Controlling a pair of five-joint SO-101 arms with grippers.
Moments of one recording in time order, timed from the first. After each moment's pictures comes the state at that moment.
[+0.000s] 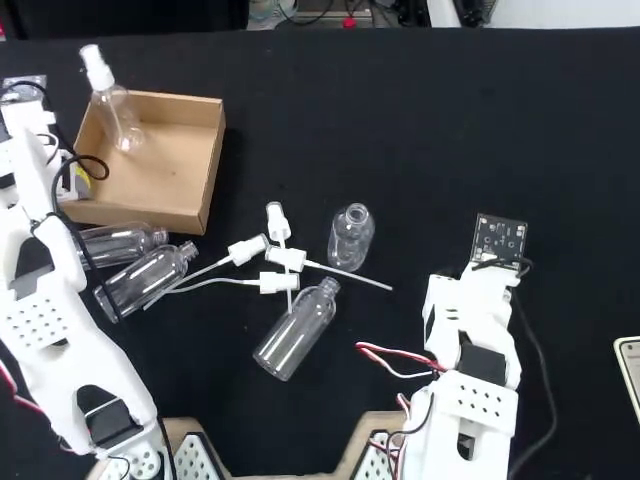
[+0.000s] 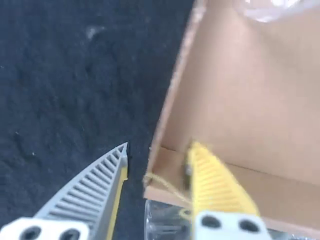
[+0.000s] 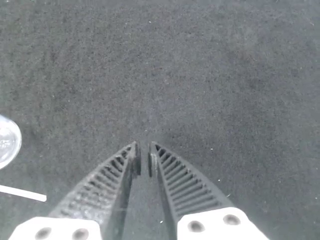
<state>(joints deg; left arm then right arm) -33.1 34.4 -29.7 75.4 -20.6 18.5 -72.3 90.2 36.8 6.3</state>
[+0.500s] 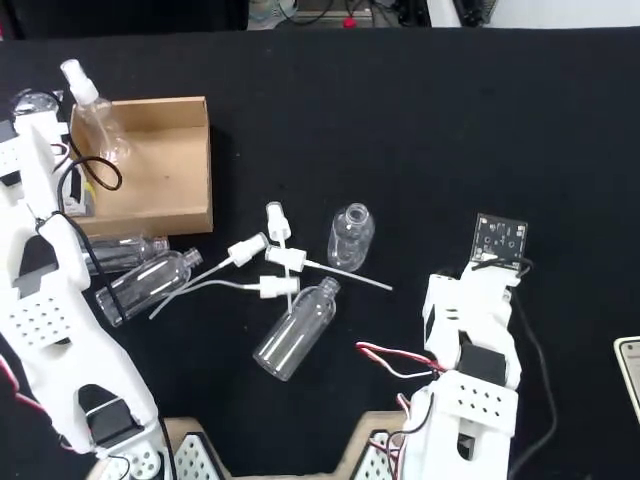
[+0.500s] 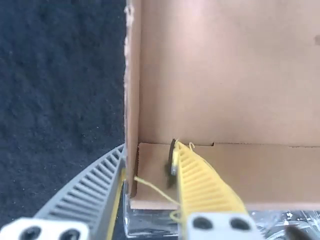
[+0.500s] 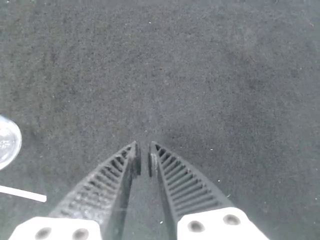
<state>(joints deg) -31.8 34.4 -29.8 85.0 -20.6 18.5 -72.3 90.2 36.6 6.3</state>
